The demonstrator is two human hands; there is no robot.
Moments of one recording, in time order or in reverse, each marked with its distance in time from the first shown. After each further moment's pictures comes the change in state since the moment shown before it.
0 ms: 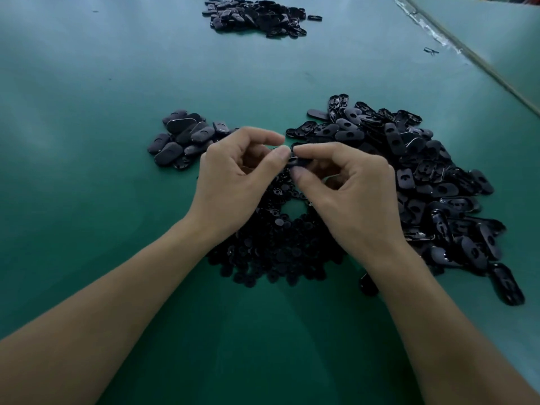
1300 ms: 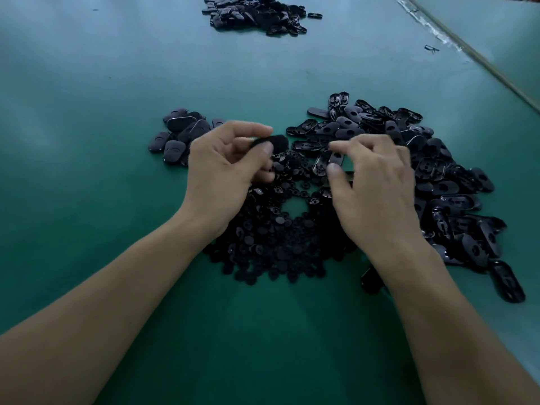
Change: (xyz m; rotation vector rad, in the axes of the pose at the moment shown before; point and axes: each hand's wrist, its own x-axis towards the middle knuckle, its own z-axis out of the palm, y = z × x) left_hand 0.006 -0.011 -0.006 -0.246 0.032 -0.113; right_hand 0.004 0.009 -0.014 -0.671 -0.025 0.129
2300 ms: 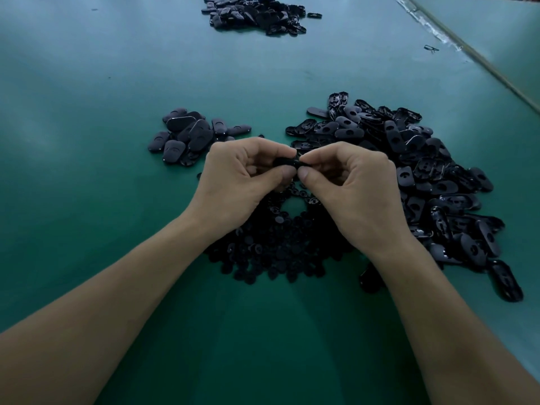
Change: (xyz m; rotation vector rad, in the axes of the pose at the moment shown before) left_hand -0.003 0.001 0.003 0.092 -0.237 0.065; right_hand 0.000 -0.008 0.002 0.627 -0.061 -0.102
